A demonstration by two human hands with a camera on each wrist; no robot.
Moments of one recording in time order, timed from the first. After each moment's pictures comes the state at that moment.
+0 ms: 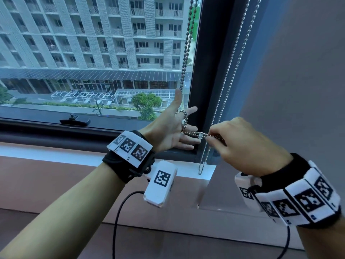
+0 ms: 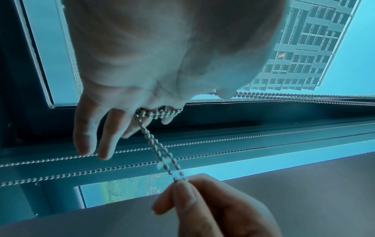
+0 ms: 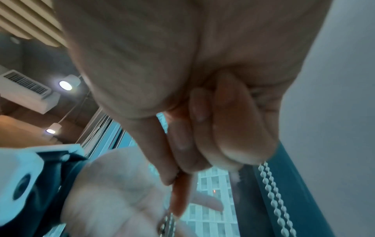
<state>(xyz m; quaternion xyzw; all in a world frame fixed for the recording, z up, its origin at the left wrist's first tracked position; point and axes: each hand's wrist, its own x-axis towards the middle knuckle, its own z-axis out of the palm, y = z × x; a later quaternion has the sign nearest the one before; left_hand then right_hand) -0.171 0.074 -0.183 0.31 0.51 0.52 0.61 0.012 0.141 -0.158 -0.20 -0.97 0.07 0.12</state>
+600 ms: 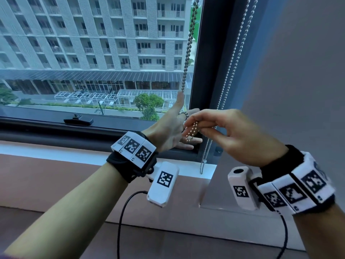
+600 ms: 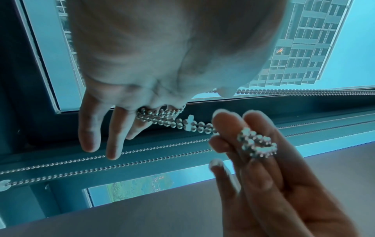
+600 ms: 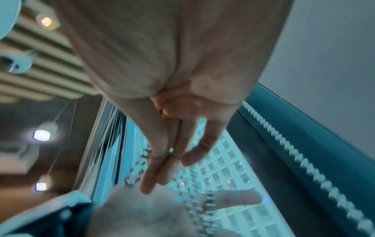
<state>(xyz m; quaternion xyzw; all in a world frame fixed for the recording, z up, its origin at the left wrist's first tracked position) -0.165 0.072 -0.184 0.33 0.52 0.52 0.60 0.003 0.138 -0.146 -0.03 -0.92 0.35 0.20</state>
